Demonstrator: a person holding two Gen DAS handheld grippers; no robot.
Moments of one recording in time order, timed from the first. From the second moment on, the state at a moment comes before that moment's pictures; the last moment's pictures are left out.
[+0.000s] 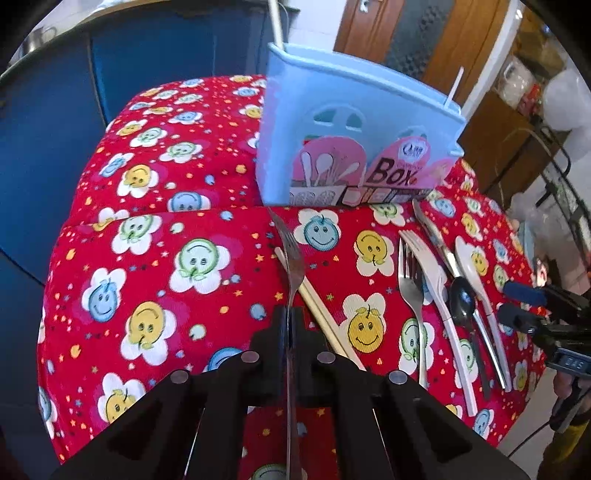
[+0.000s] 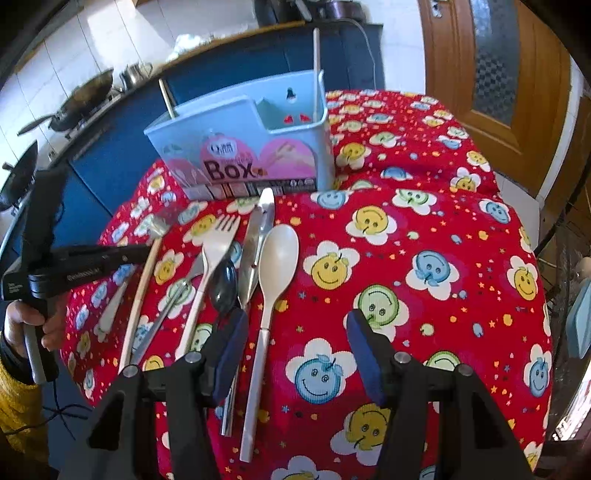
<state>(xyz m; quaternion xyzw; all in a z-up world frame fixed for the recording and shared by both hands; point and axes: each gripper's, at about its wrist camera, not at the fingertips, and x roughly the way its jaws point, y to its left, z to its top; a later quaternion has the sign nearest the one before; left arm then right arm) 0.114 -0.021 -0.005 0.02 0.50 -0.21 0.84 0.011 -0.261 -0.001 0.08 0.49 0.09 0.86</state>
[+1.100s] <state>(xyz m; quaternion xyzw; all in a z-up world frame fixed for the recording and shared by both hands) 0.075 -0.011 0.081 -0.07 0.31 -0.23 0.92 0.016 -0.254 0.054 0.07 0.38 0.11 0.92</state>
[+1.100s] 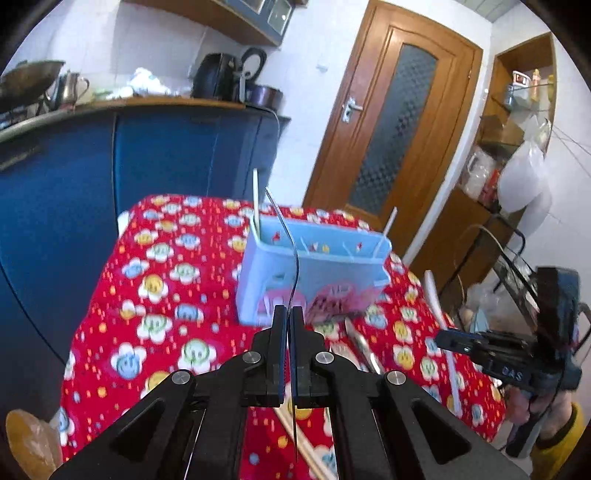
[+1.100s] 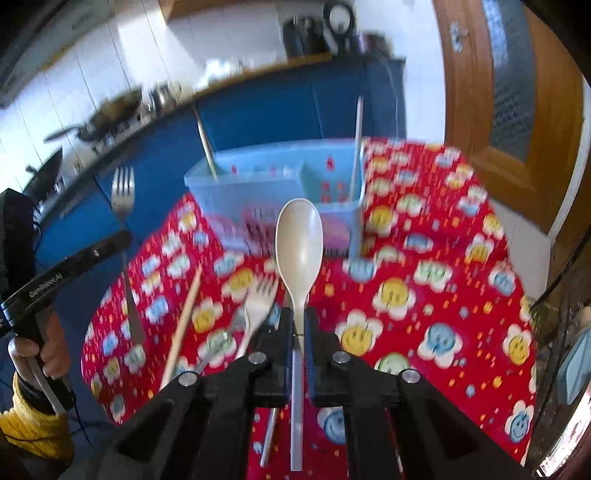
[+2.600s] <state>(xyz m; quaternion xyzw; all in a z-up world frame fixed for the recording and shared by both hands) 0.173 -0.043 0.082 -0.08 0.14 -0.17 0.97 0.098 -0.264 0.094 0.11 0.15 0.10 0.98</state>
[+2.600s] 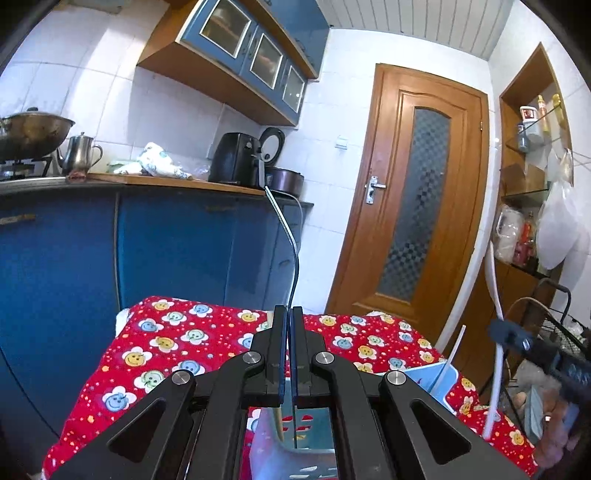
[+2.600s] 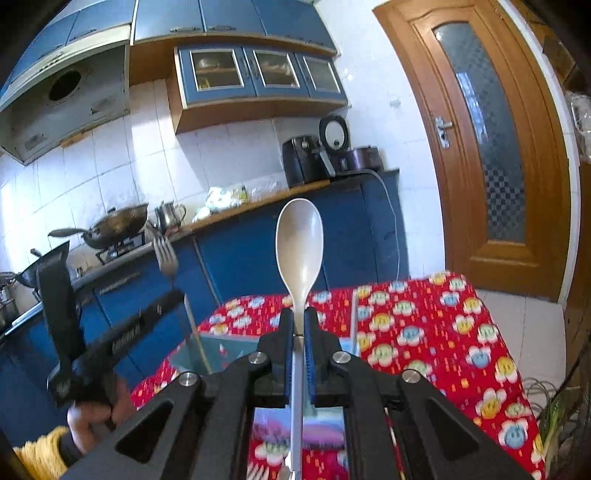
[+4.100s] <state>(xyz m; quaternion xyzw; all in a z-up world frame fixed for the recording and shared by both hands) 0.158 -0.063 0.079 -0.07 0.20 -0.22 0.95 0.105 -0.253 0.077 0.09 0.15 0.09 0.98</state>
